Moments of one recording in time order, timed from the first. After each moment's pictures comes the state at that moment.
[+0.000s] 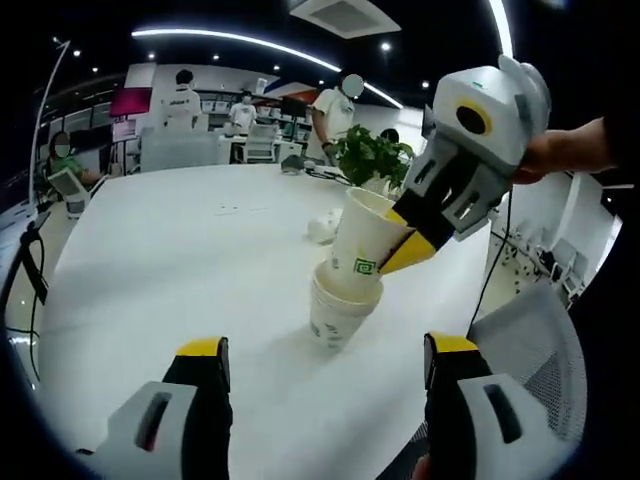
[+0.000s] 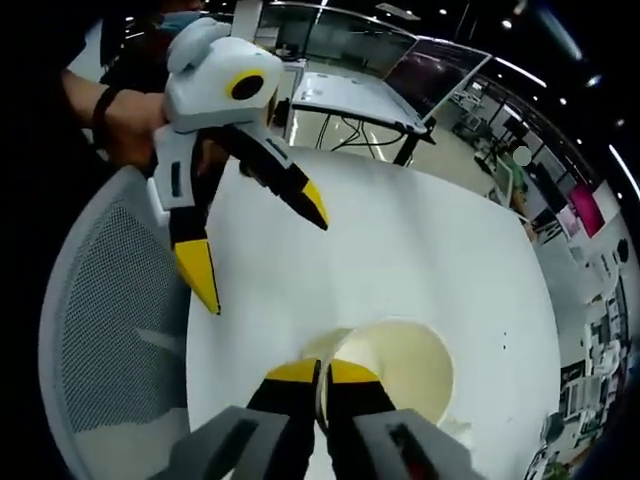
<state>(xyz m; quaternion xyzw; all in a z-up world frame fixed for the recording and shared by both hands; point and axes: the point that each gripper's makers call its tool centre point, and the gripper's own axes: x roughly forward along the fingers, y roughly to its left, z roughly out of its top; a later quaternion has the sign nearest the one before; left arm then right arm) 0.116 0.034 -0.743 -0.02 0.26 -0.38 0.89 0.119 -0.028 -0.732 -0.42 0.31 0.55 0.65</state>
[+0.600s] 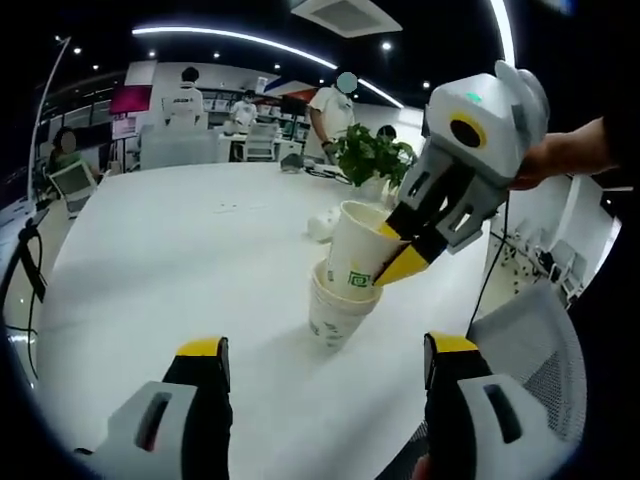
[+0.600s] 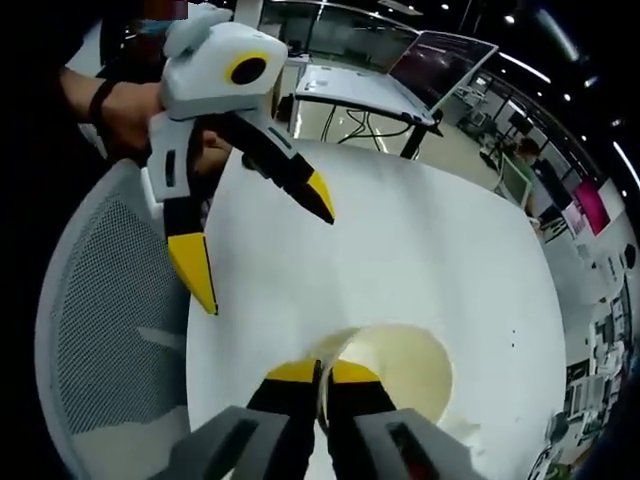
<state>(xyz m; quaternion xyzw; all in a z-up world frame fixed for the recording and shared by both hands) 0.114 0.031 -0.743 -0.02 0.27 -0.38 0.88 0.117 -0.028 -0.744 -0.42 0.32 0.56 0.64</state>
